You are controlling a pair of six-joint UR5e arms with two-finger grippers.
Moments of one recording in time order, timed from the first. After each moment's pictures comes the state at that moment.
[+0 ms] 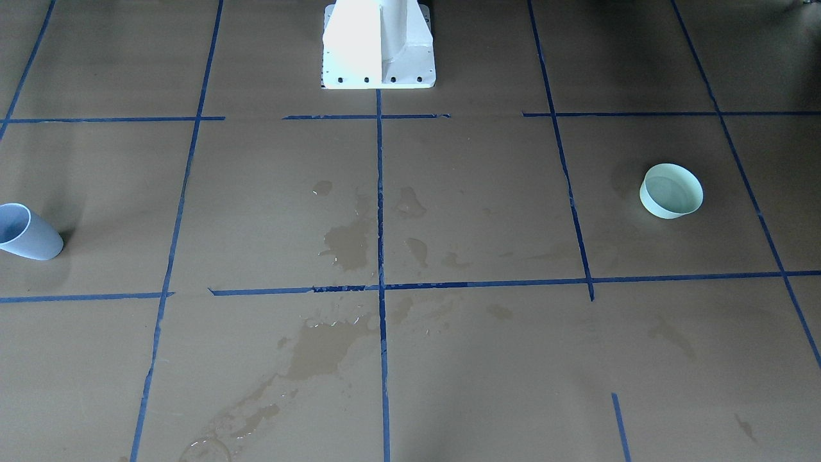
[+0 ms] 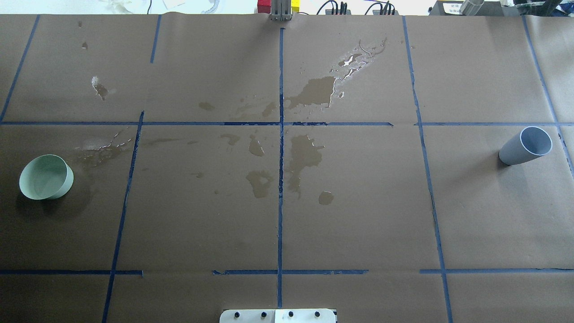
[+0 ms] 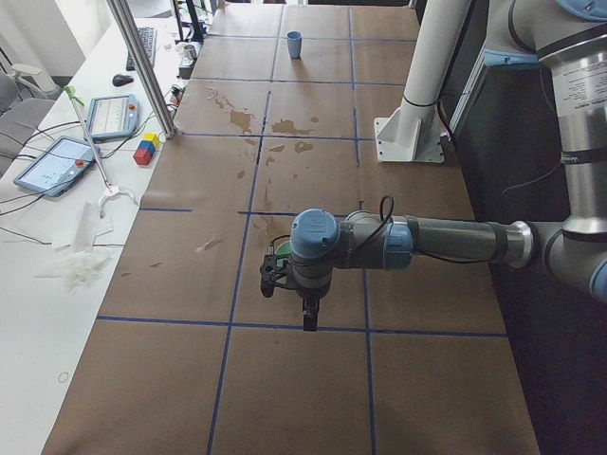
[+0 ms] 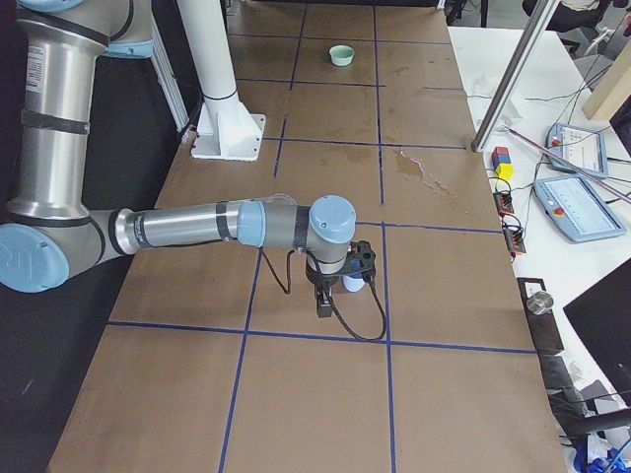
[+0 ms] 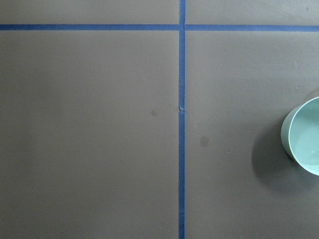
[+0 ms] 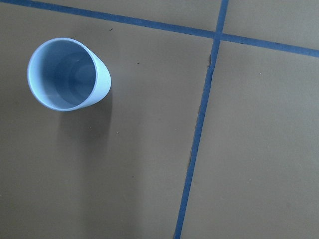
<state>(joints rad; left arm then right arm) -1.60 -1.27 -1.90 -1.55 -2.37 0.03 1.53 -1.75 1.90 -1.77 2.36 -0.18</state>
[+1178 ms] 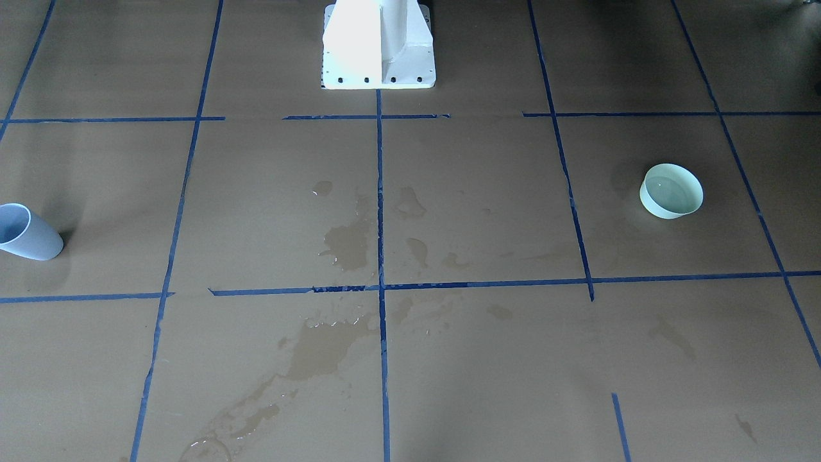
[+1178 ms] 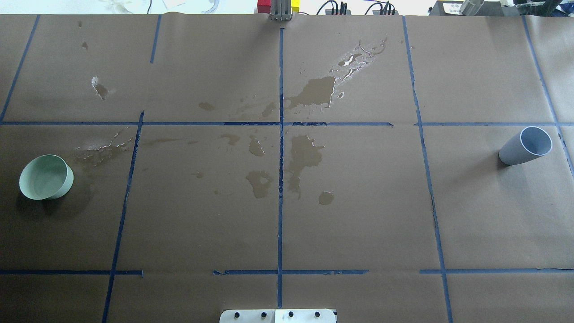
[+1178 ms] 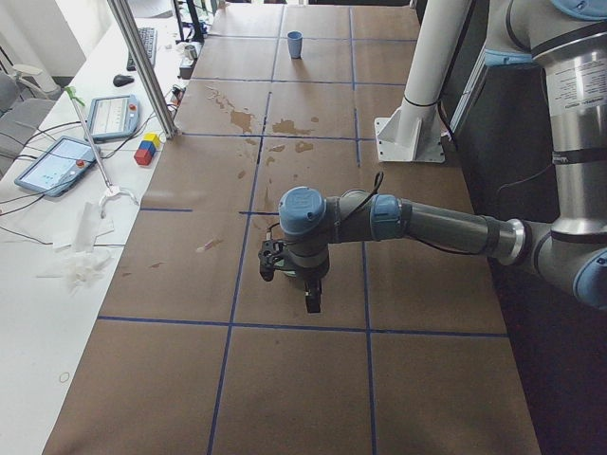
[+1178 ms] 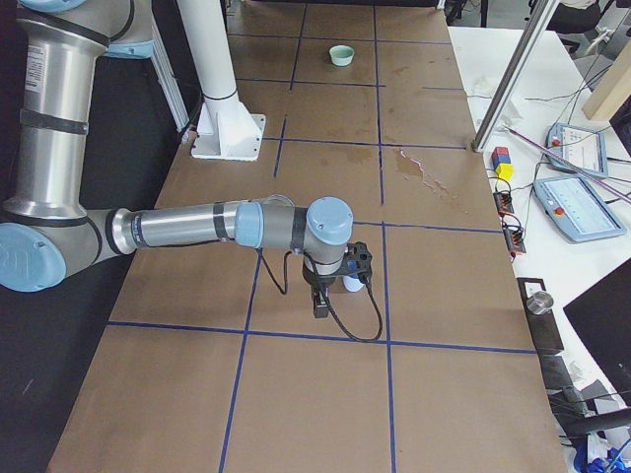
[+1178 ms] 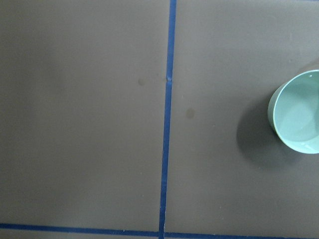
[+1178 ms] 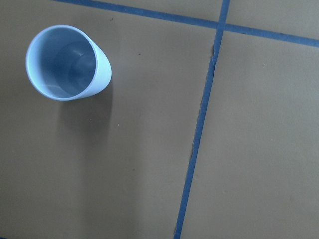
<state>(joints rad) -1.56 -1.36 -1.97 -1.29 -2.36 0.03 1.52 -1.78 1.92 -1.76 2.36 -0.18</state>
